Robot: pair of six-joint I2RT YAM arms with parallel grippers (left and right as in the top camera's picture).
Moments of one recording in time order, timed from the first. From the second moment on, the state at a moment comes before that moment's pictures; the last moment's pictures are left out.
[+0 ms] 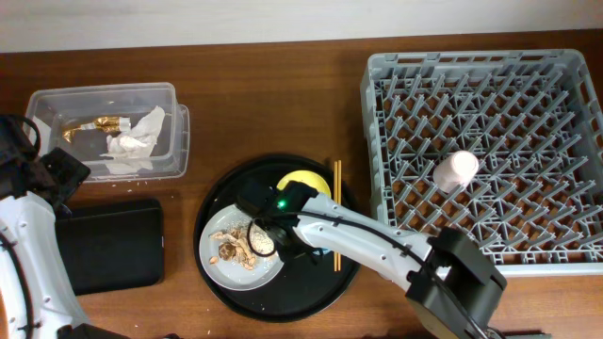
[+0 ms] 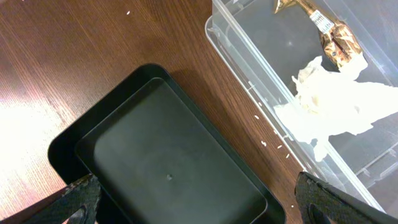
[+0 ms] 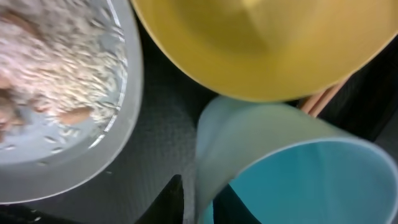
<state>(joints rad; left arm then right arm) 0.51 1.49 1.38 -0.98 -0.22 -0.41 0.94 1.91 1.42 -1.11 0.11 0.60</state>
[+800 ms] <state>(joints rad) 0.51 1.49 1.38 -0.98 -0.22 -0.41 -0.05 1.56 1.87 -1.59 -0.36 0.00</state>
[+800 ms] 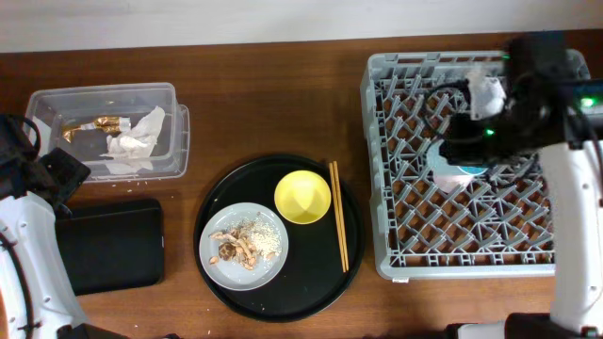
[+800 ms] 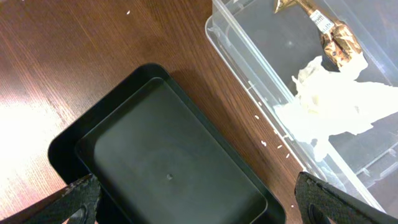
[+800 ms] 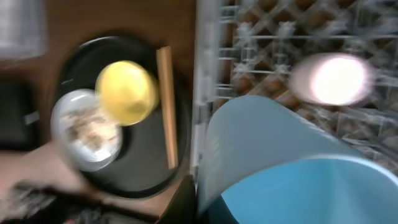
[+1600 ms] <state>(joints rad) 0.51 1.49 1.38 -0.98 -0.22 -0.41 -0.48 1.85 1.10 -1.49 -1.25 -0.71</state>
